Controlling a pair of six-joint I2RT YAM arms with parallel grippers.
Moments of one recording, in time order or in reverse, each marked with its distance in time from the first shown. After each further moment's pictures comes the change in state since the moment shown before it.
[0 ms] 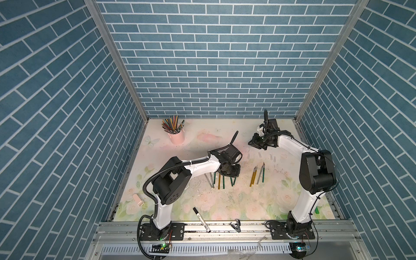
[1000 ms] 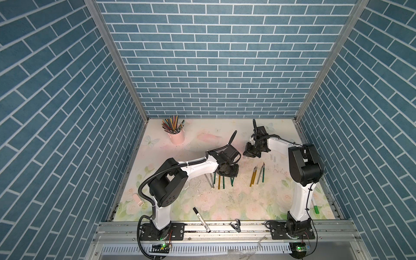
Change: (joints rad) left arm 0.000 -0.040 -0.021 -0.017 -0.037 -0.003; right arm 0.074 0.156 -0.003 -0.034 0.032 -0.018
